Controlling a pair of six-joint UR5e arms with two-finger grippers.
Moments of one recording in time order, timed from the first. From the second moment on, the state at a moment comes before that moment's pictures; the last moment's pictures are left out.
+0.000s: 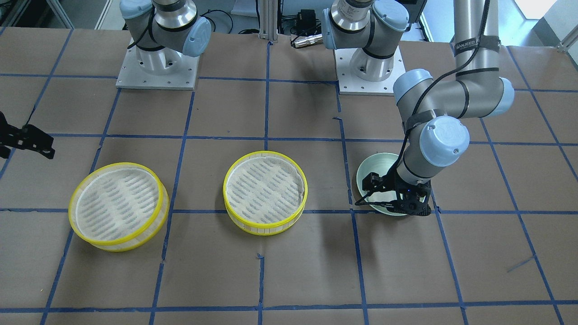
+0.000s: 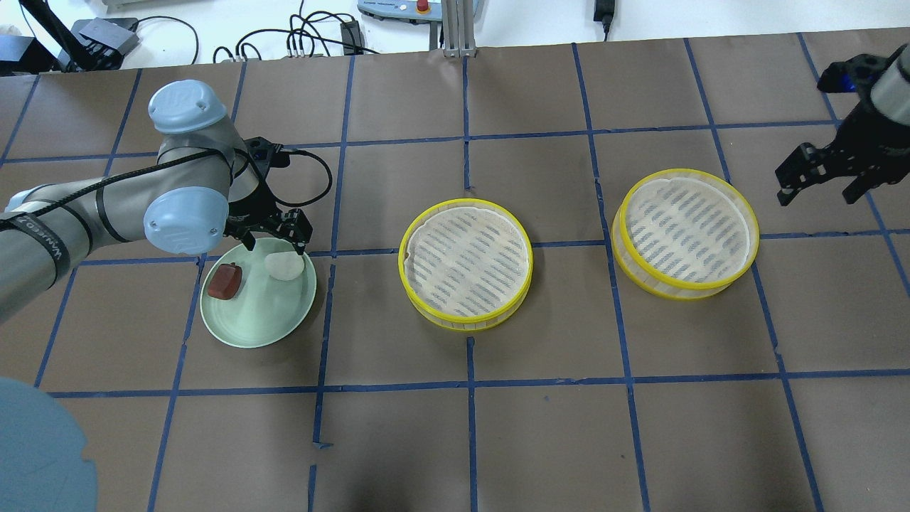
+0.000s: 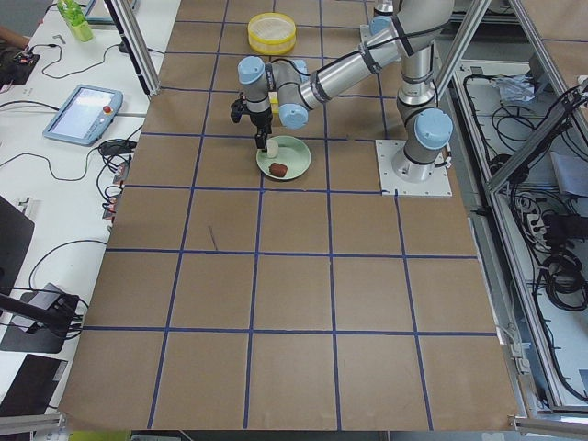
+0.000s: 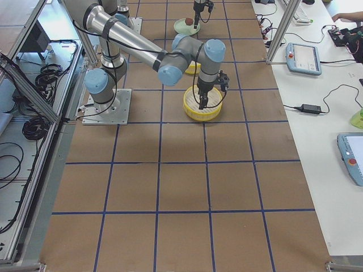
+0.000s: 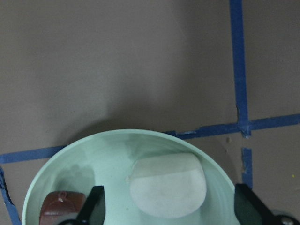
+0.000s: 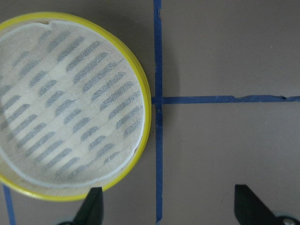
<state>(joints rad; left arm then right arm) -1.45 -1.93 -1.88 -1.00 1.61 0.25 1.12 -1.38 1.81 -1.95 -1.59 -0.45</state>
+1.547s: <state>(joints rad) -1.85 -1.88 -1.65 -1.09 1.47 -0.50 1.12 -1.24 1.91 -2.21 -1.55 -0.44</state>
